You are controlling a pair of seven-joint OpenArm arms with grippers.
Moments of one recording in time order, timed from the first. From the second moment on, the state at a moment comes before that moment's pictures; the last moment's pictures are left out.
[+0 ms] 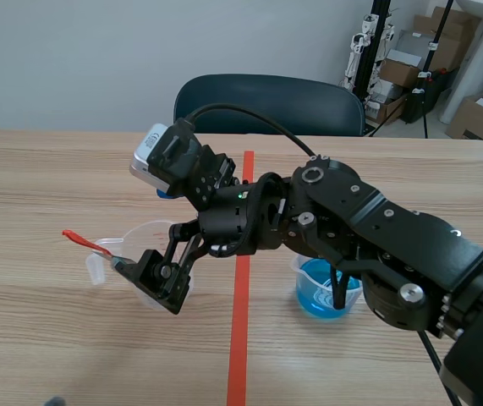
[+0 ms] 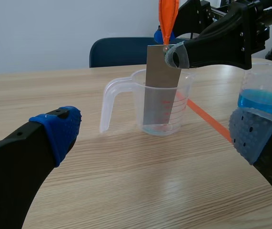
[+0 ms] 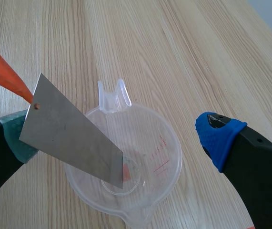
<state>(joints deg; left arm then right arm) 36.4 -9.2 -12.2 59.4 17.5 -23.2 -83.7 15.8 9.8 -39.5 74.4 1.1 37.3 -1.4</state>
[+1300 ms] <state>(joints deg) 38.3 -10.2 -12.2 59.4 17.2 -23.1 -89.4 15.8 9.8 -39.5 75.5 1.2 37.3 -1.4</state>
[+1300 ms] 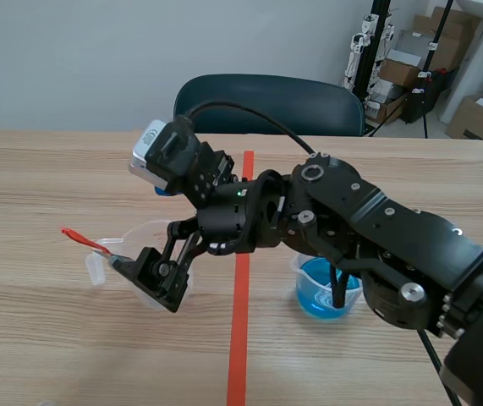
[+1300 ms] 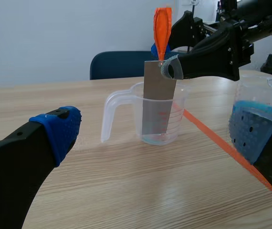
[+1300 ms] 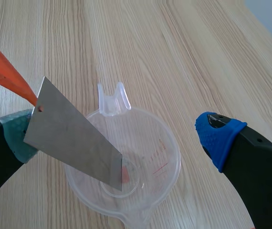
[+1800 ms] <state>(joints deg) 57.3 -31.8 -13.8 76.3 -1.5 -22.9 -82.1 15.8 10.8 -39.5 90.3 9.5 37.4 -7.5</state>
